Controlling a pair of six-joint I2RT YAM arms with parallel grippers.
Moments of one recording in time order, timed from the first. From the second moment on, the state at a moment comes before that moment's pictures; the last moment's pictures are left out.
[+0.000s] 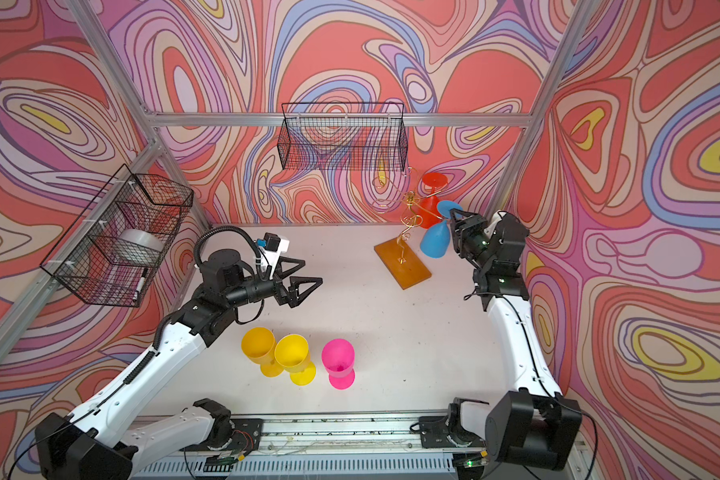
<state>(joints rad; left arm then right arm) -0.41 1.09 0.96 -0.10 0.62 -0.21 -0.17 1.25 1.12 0.04 -0.45 1.33</state>
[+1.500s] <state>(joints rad) -0.41 1.10 0.96 -0.11 0.62 -0.21 -0.18 1.32 1.09 0.16 -0.39 1.42</state>
